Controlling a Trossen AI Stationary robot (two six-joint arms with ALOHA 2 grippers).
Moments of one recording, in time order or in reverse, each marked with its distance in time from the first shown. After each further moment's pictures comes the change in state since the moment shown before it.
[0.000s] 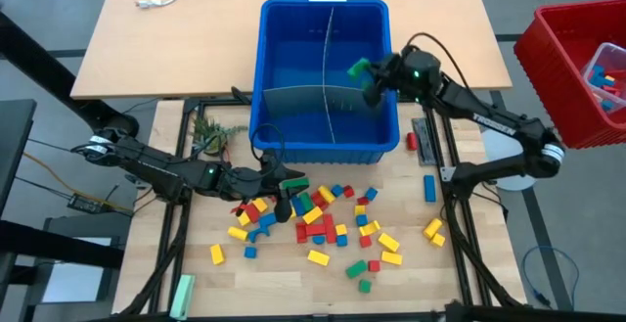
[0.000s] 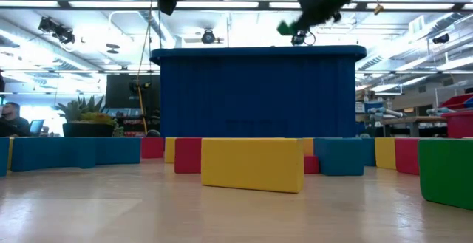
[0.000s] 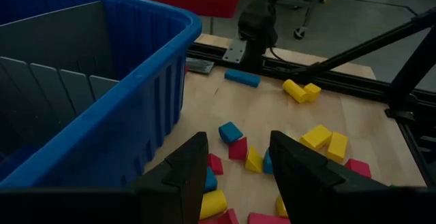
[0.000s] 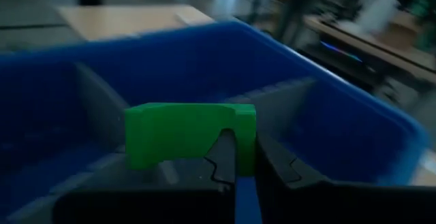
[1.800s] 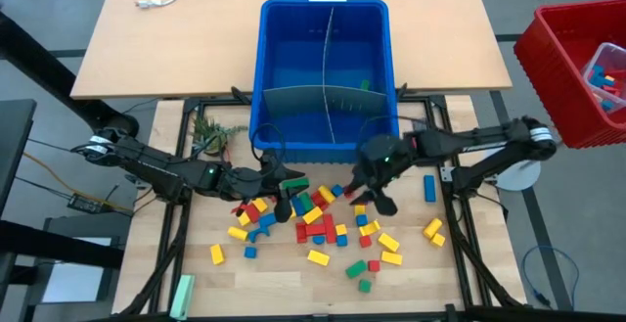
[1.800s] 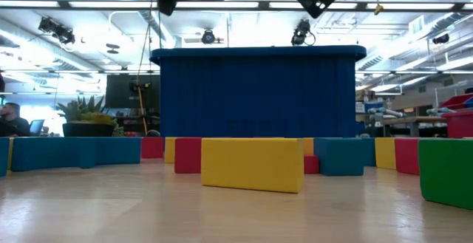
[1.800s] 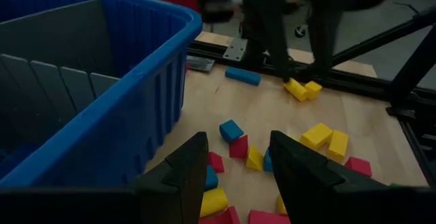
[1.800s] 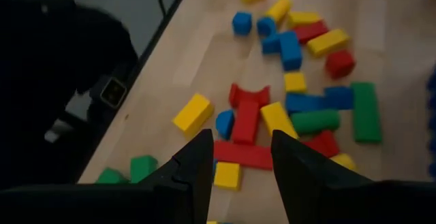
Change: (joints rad) left arm 0.000 0.000 0.000 -0.012 0.000 -0.003; right arm 0.676 0.090 0.000 -0.361 -0.555 0.140
